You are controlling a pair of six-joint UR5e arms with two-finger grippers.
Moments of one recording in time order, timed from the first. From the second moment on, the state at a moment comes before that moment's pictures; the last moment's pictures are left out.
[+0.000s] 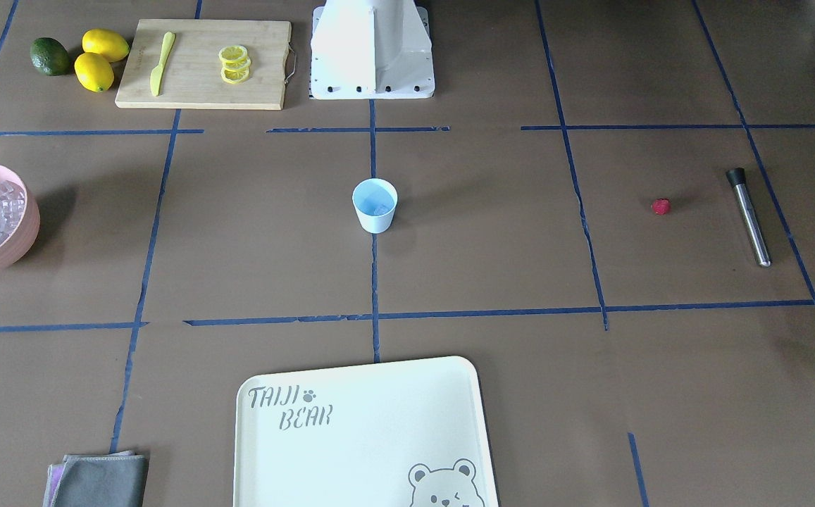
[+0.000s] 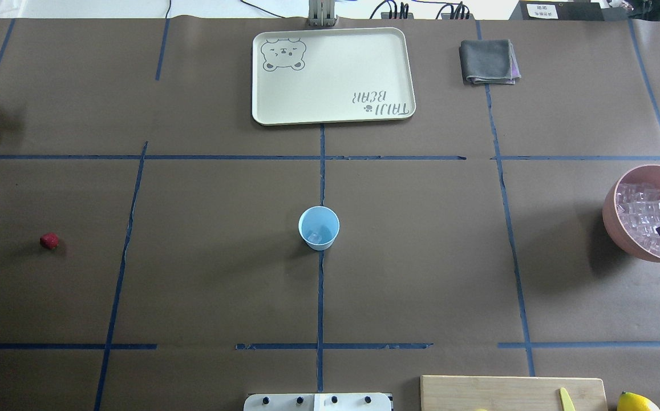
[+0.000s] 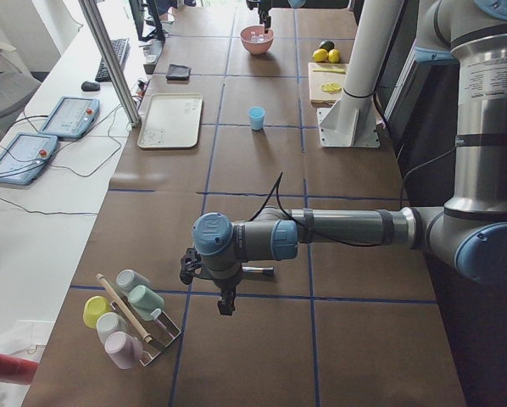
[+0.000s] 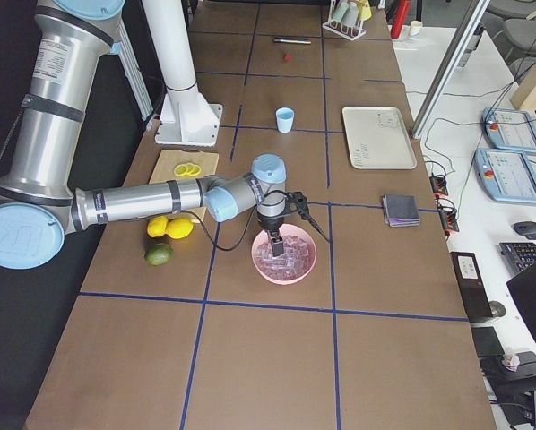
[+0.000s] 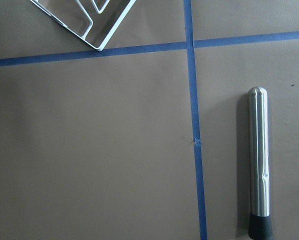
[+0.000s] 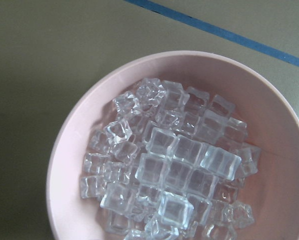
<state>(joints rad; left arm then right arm) -1.56 -1.50 -1.63 -1.51 -2.34 0.14 1.08 -1.85 1.92 -1.22 2.14 0.34</state>
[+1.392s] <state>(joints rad) -1.56 -1.50 -1.63 -1.51 -2.34 0.14 1.04 -1.83 1.79 -1.02 2.14 0.43</state>
